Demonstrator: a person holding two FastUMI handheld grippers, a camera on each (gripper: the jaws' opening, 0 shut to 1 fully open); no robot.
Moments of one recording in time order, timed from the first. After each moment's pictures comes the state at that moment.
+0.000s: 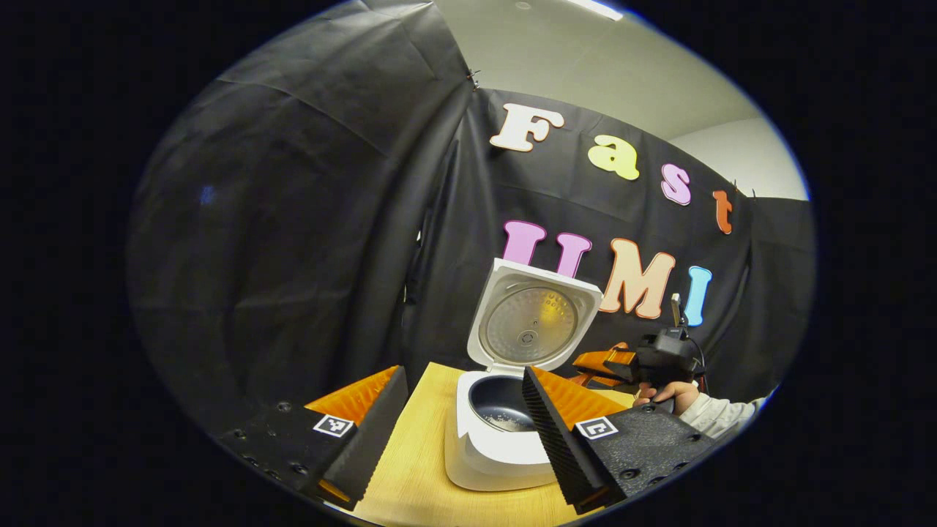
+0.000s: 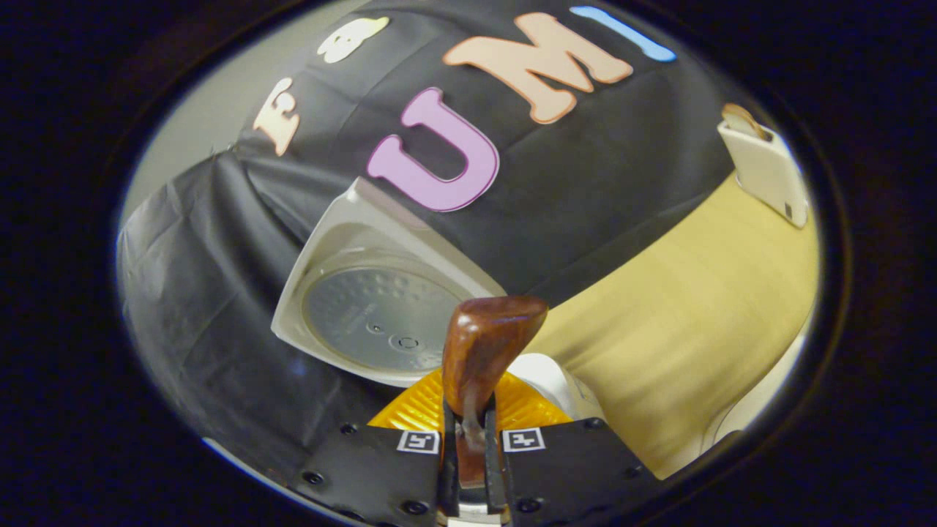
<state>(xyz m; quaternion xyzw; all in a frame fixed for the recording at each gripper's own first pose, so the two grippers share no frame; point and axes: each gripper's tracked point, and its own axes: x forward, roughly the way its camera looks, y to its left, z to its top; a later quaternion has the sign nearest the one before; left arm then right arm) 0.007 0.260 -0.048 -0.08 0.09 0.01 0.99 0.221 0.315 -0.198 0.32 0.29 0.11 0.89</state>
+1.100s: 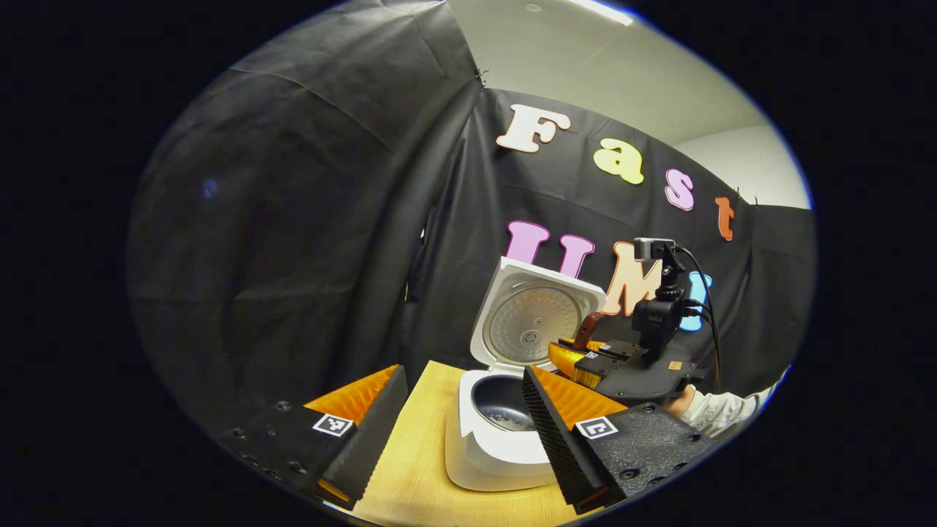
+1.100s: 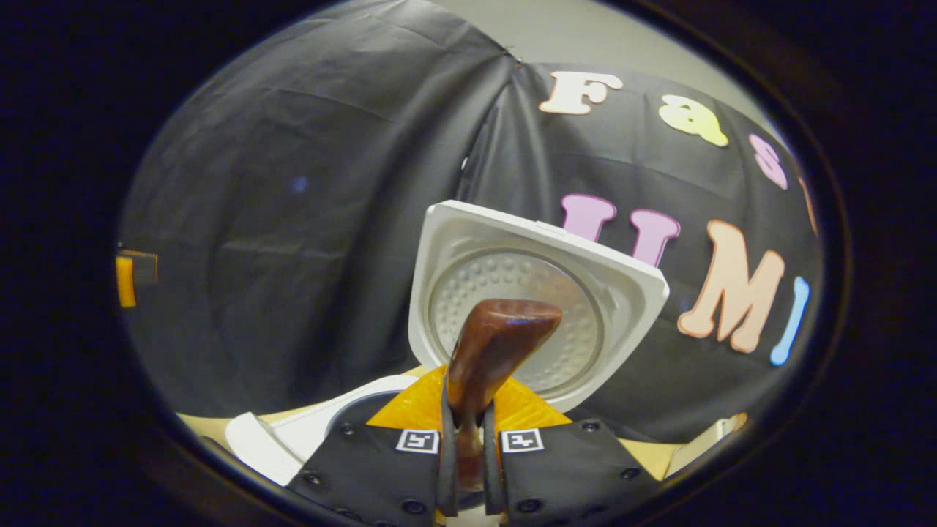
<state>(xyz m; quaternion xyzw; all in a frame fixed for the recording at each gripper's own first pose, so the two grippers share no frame) 0.000 0.265 -0.052 -0.09 0.09 0.01 0.99 0.195 0.400 -0.133 -0.18 0.07 0.26 0.95</state>
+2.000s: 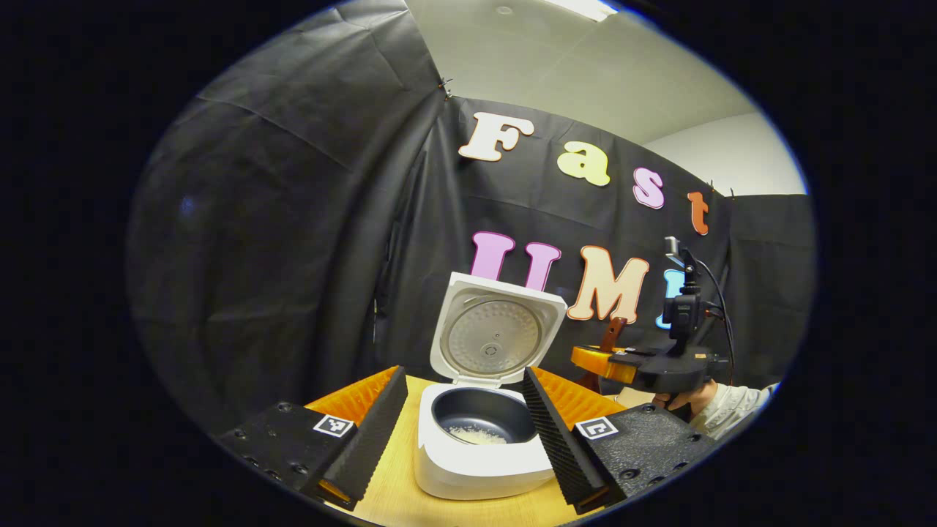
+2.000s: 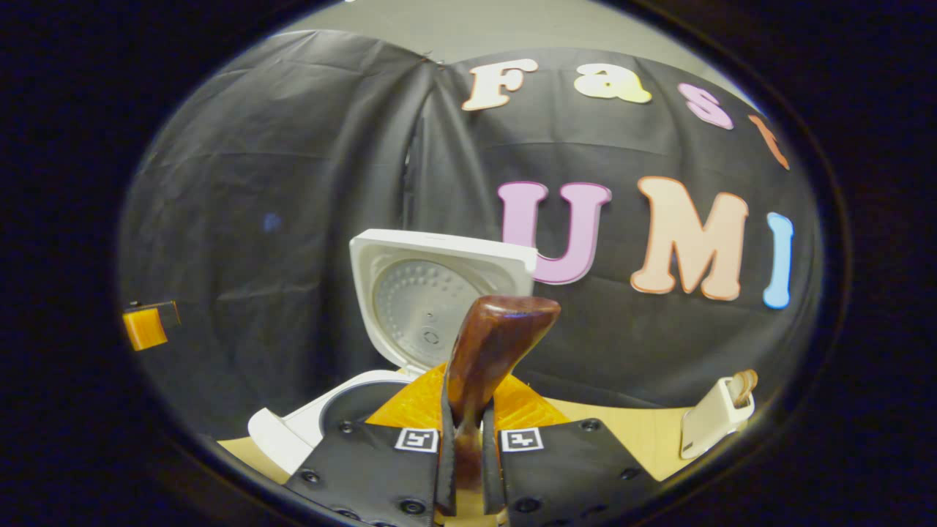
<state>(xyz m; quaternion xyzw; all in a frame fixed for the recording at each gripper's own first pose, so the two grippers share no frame) 0.011 0.205 -0.026 -0.06 0.06 -0.04 1.00 0.188 0.264 -0.098 -0.01 0.14 0.20 0.97</state>
